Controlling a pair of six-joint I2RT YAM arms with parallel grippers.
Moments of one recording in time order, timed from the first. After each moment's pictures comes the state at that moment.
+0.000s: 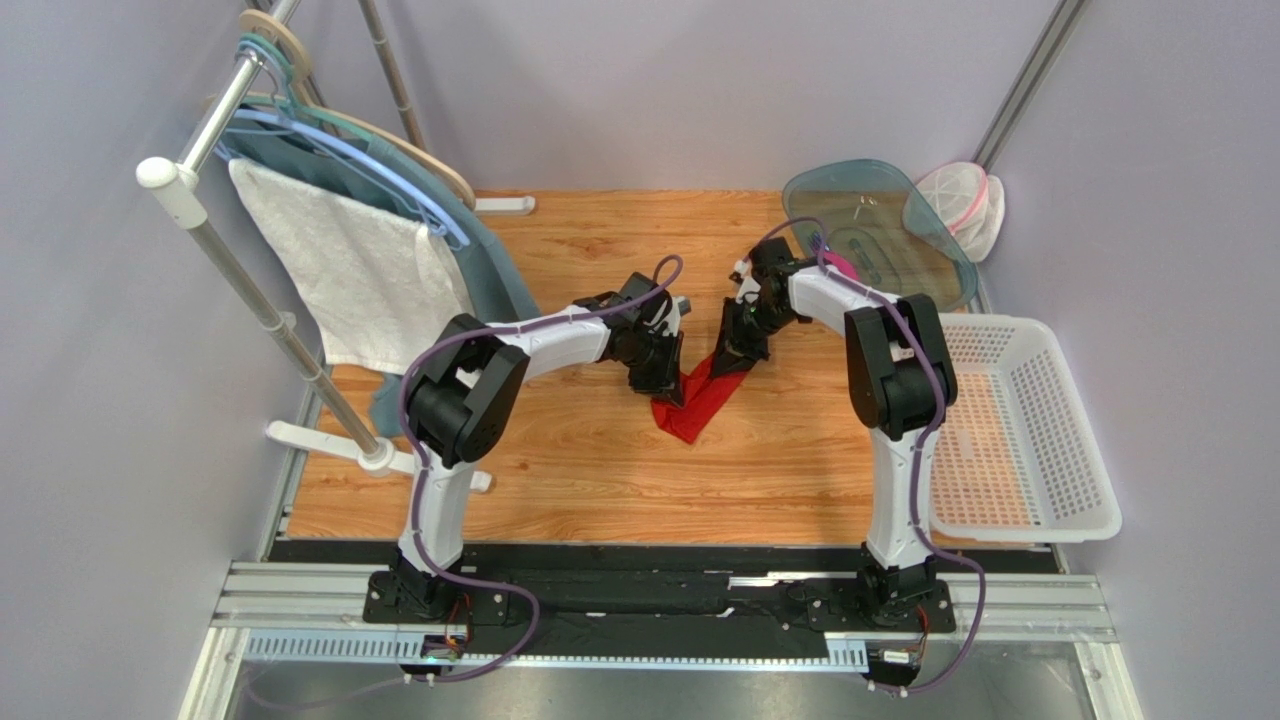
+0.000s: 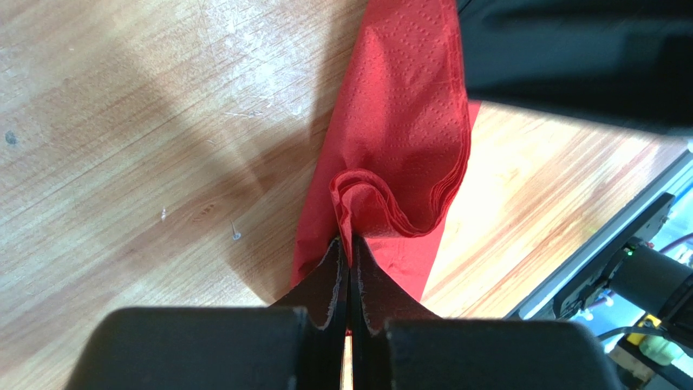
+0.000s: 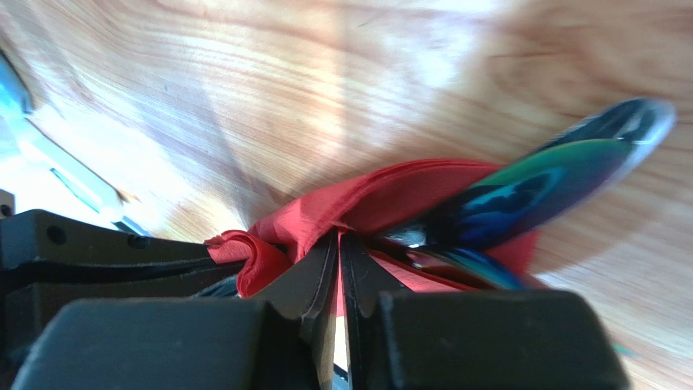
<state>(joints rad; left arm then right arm) -0.66 2.08 1.41 -0.40 0.41 -0.46 0.29 2.14 1.52 -0.70 -0.54 0.41</state>
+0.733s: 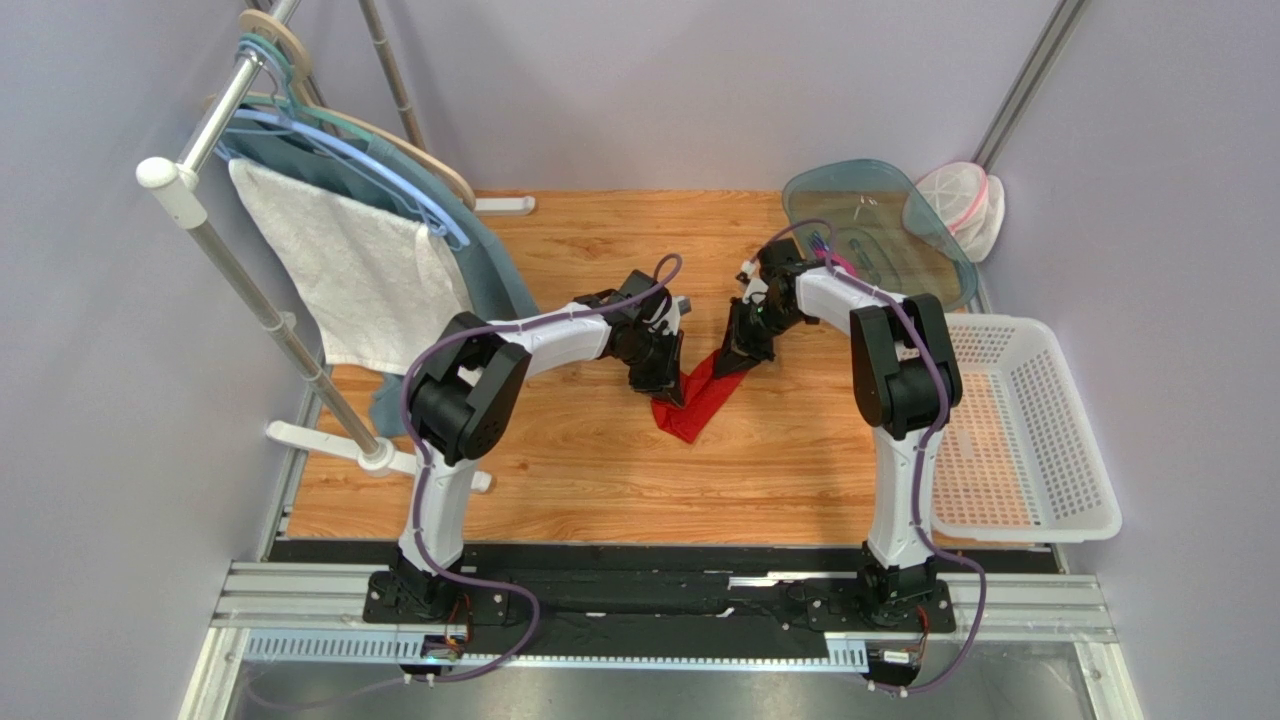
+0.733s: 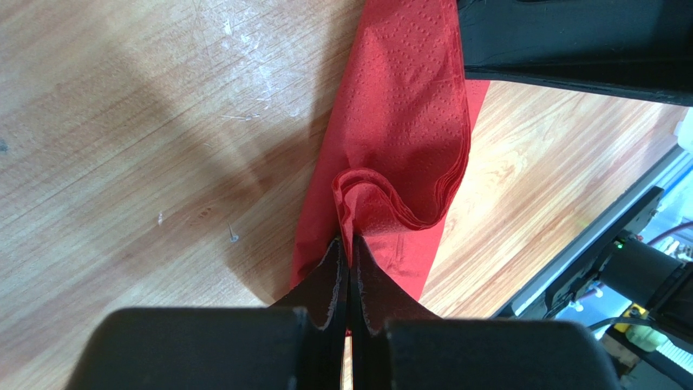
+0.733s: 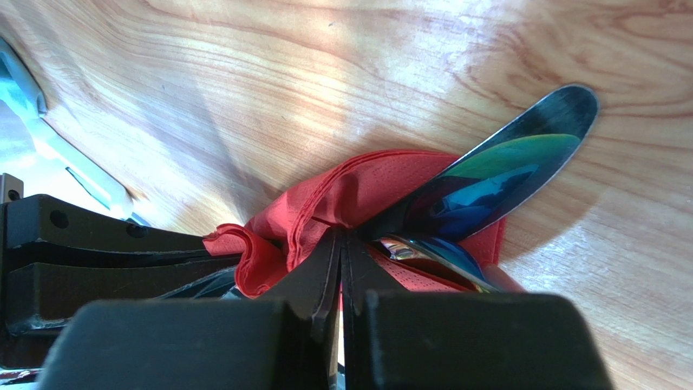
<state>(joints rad) -0.65 2.10 1.44 -0.43 0.45 -0.46 0.26 2.14 1.50 -0.69 -0.57 0.40</state>
